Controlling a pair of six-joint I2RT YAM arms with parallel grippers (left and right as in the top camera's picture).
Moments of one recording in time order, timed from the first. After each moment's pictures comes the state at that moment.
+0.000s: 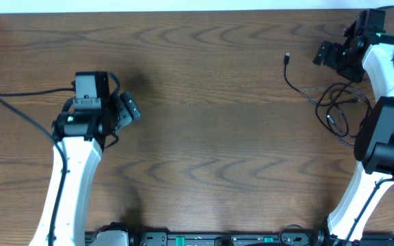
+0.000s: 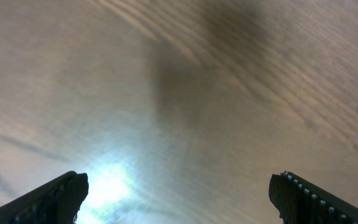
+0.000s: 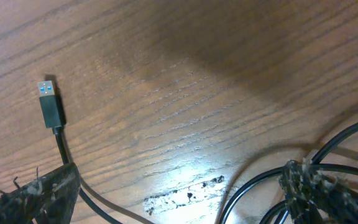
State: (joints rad) left arm 0.02 1.27 1.07 -0.87 -0.11 -0.45; right arm -0.18 2.20 1.80 -0.80 -0.14 0.27
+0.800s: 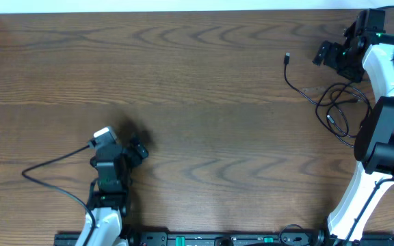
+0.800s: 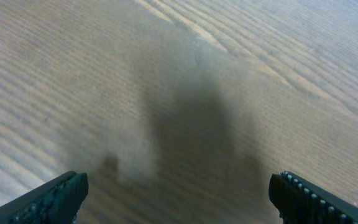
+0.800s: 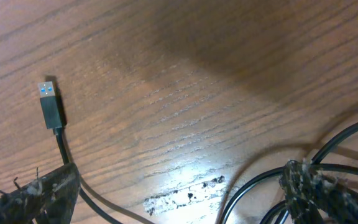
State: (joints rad) left arm 0.02 0.99 0.13 0.21 -0.15 -0.43; right arm -0.18 2.20 1.81 -0.80 -0.14 0.28
